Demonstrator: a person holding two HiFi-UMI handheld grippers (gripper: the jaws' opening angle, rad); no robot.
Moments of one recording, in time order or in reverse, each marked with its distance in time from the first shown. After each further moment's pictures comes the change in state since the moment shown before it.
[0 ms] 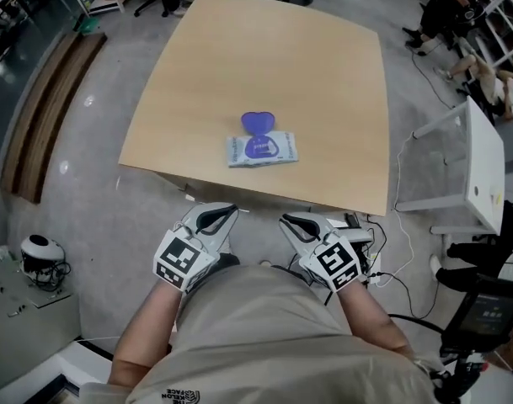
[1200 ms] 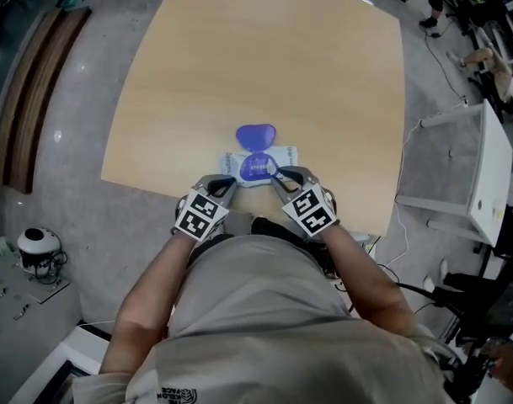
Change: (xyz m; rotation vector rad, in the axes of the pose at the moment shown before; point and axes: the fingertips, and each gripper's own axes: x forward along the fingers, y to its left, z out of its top) left arm 0.180 0.156 -0.117 -0.067 0.353 0.014; right arm 0.175 -0.195 -0.056 -0.078 0.292 -0.021
